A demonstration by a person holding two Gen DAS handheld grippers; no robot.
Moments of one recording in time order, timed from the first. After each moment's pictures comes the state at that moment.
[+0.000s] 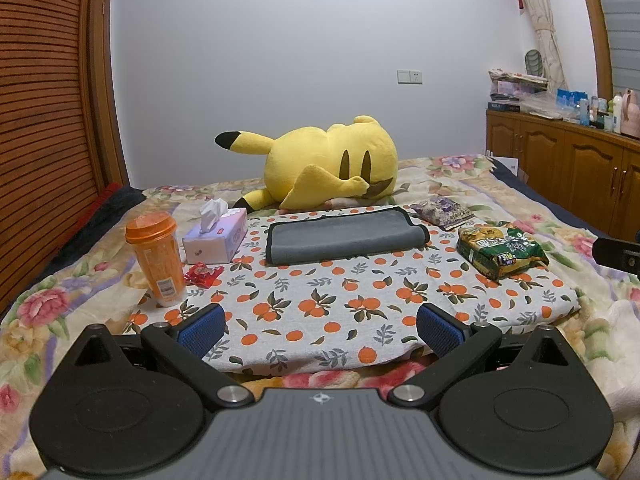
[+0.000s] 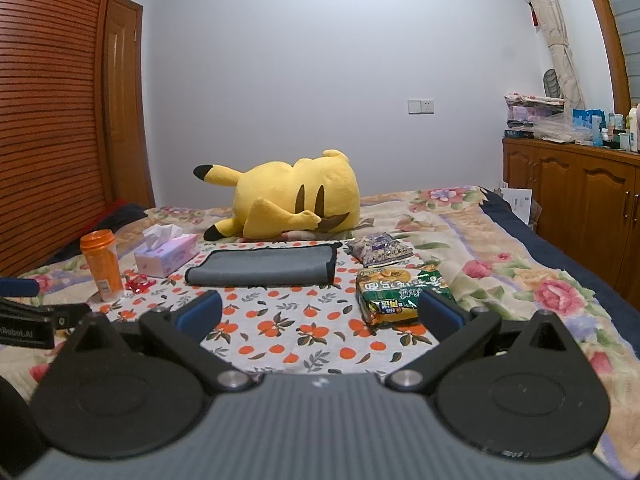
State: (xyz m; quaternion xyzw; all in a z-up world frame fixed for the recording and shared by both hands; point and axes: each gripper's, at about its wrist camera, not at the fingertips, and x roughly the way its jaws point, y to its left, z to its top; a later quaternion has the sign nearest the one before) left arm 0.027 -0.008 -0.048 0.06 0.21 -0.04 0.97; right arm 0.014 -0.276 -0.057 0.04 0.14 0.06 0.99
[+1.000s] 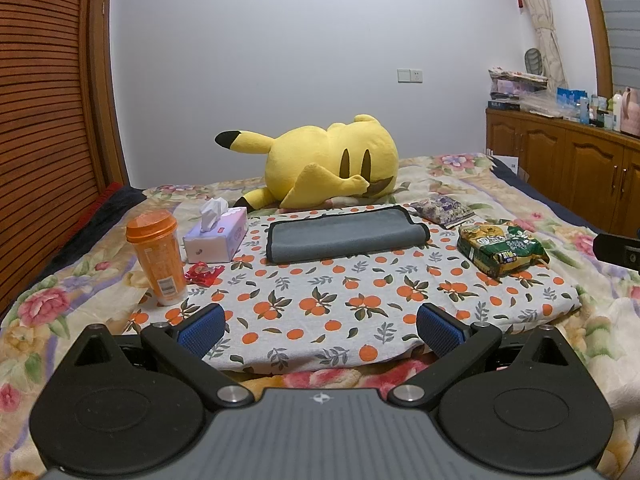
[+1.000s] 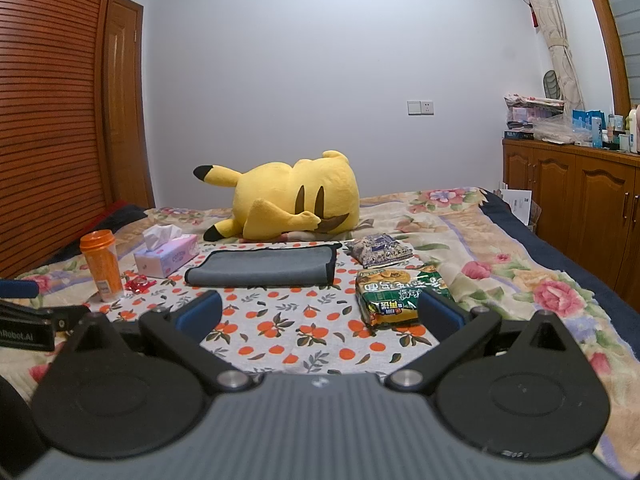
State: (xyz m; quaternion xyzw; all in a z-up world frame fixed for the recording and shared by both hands) left arm 0.027 -0.007 -0.050 0.06 0.22 -0.04 0.97; right arm 0.014 -0.275 -0.057 0.04 0.14 0.06 0.99
